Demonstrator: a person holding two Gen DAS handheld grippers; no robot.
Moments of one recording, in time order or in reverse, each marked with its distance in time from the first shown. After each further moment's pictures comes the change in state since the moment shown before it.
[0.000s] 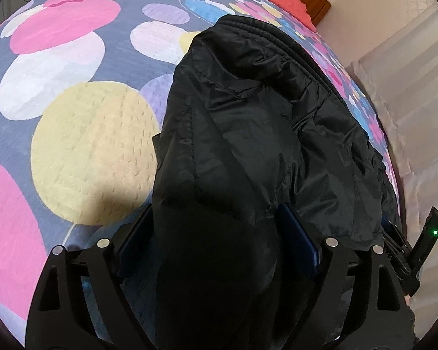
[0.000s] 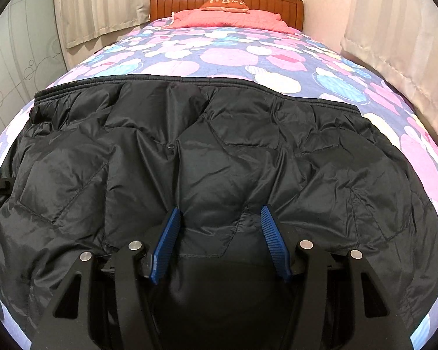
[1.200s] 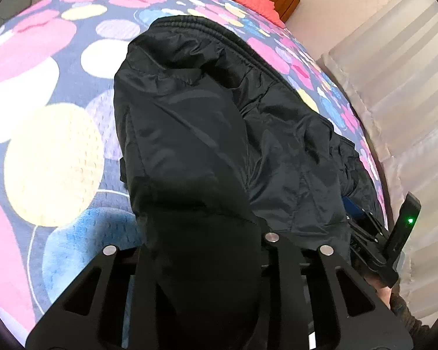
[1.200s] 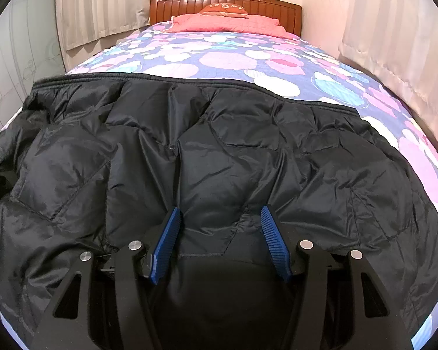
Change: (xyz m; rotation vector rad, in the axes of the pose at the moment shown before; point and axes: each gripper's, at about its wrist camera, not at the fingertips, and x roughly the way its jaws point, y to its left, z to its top) left arm -0.005 -0.059 -0.007 0.099 -0.028 -0.082; right arm -0.002 0.001 -0.003 -0.009 -0.016 -0.013
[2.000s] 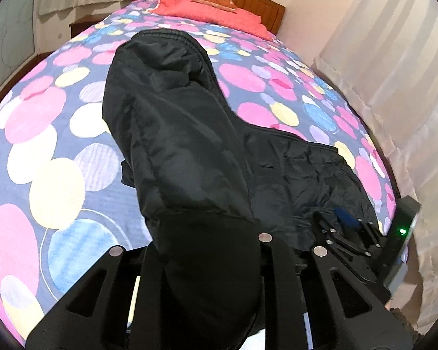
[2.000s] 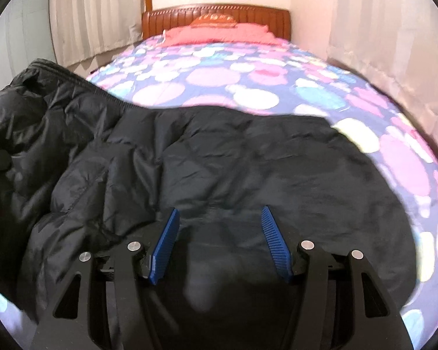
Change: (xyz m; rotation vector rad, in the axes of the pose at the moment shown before) left arm -0.038 -0.116 -0.009 0.133 -0.117 0.146; right arm -0.039 -0.043 0.008 0.058 -0.061 0.002
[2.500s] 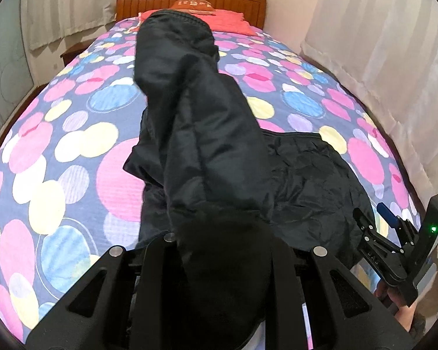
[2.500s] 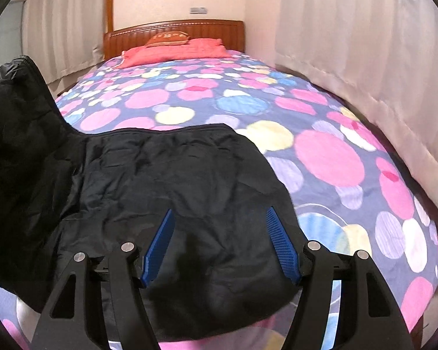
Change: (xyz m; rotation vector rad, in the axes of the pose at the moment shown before) left arm 0.003 -0.111 -0.005 0.132 -0.015 0.098; right arm -0.028 -0.113 -0.013 0.105 -0.062 -0.138
